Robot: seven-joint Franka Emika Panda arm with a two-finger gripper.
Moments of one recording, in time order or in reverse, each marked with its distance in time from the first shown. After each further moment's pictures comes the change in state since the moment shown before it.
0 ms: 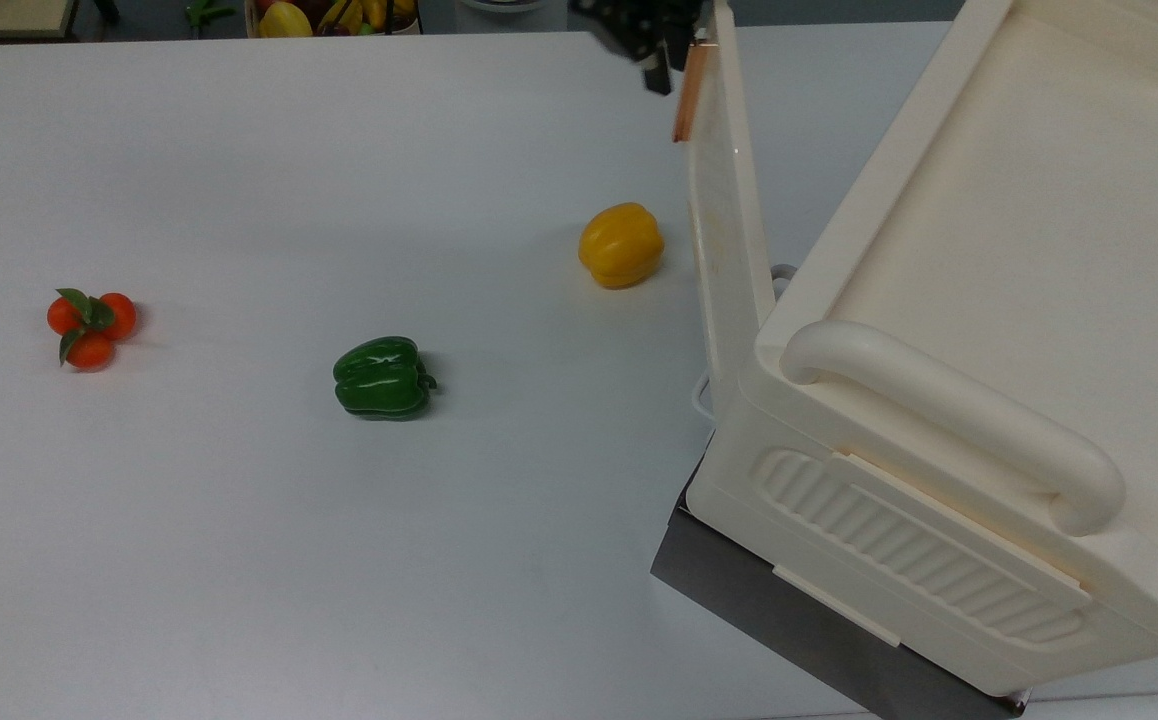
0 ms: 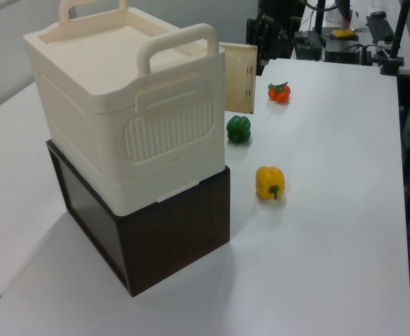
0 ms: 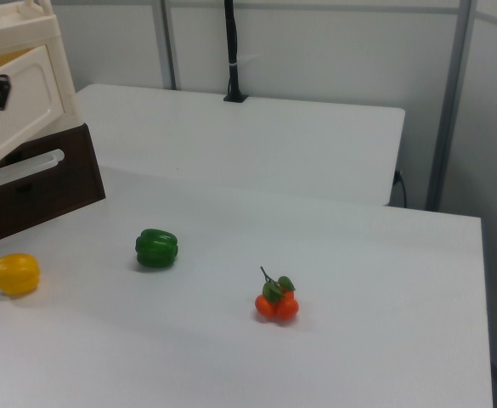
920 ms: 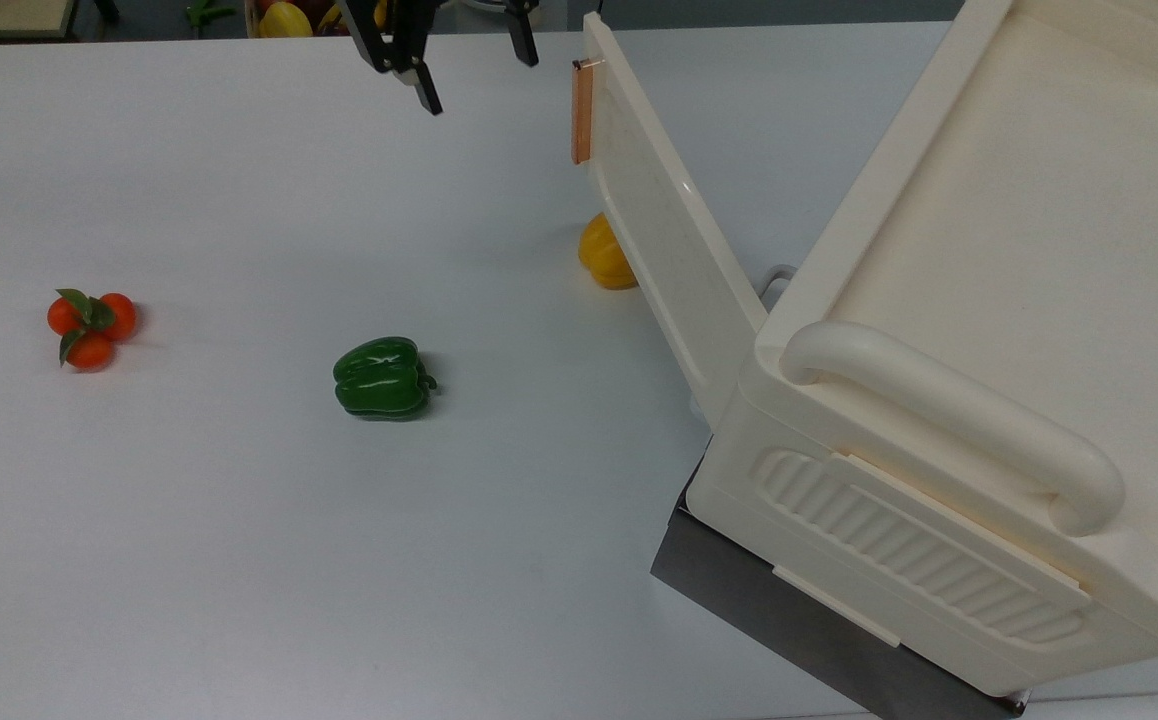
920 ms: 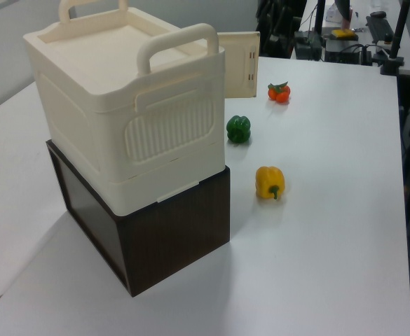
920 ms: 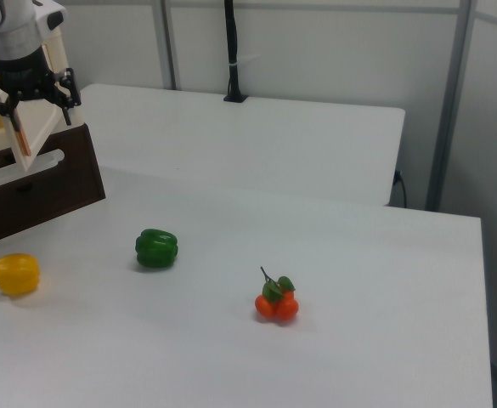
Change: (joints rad) arm -0.076 -0.012 -0.125 0.008 0.024 -0.008 -0.007
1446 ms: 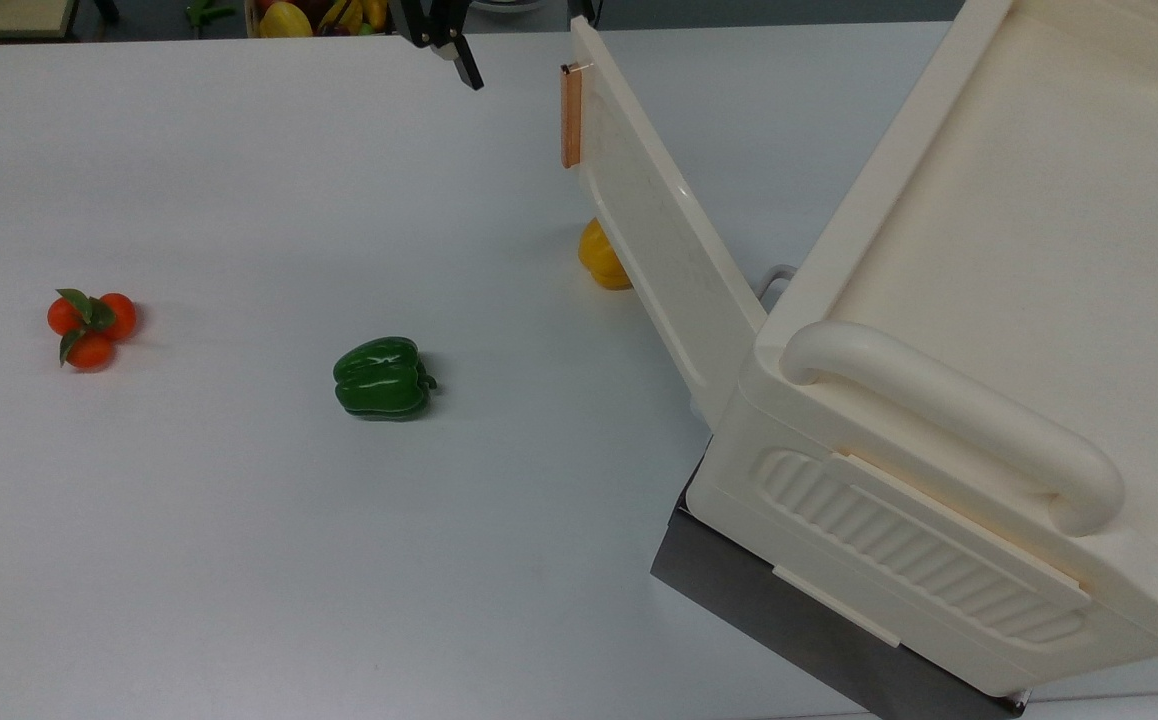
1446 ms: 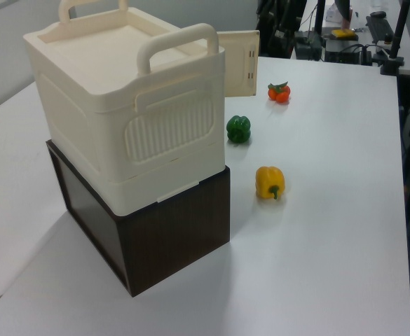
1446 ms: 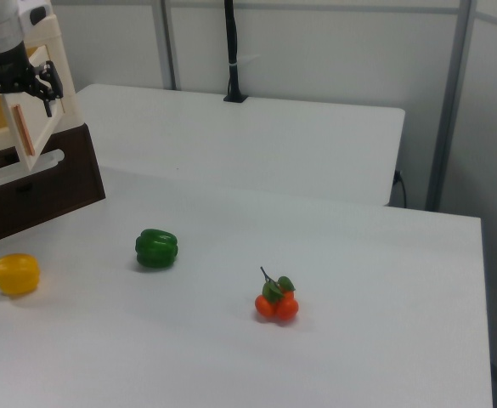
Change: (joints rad) arm 0.017 -0.020 0.014 -0.001 0.072 -0.017 0.000
